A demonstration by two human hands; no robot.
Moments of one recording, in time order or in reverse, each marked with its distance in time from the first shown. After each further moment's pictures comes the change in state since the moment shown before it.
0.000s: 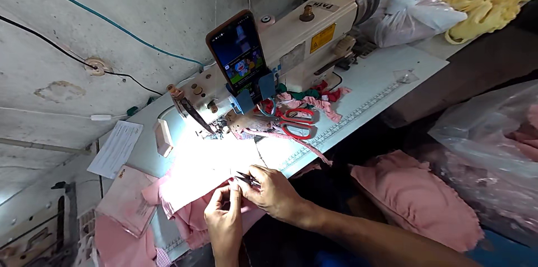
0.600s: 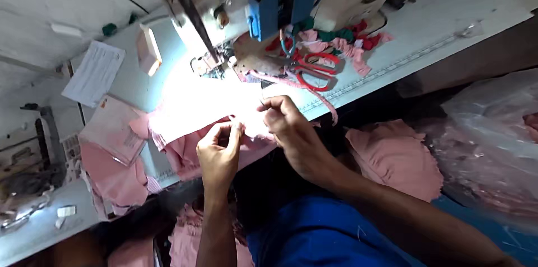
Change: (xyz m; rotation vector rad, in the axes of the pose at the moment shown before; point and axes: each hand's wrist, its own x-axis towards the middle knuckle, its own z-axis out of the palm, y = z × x) left_hand 0.009 0.009 -0.007 0.058 -0.100 0.012; right_hand -0.017 -0.028 -0.040 0.464 -0.047 0.097
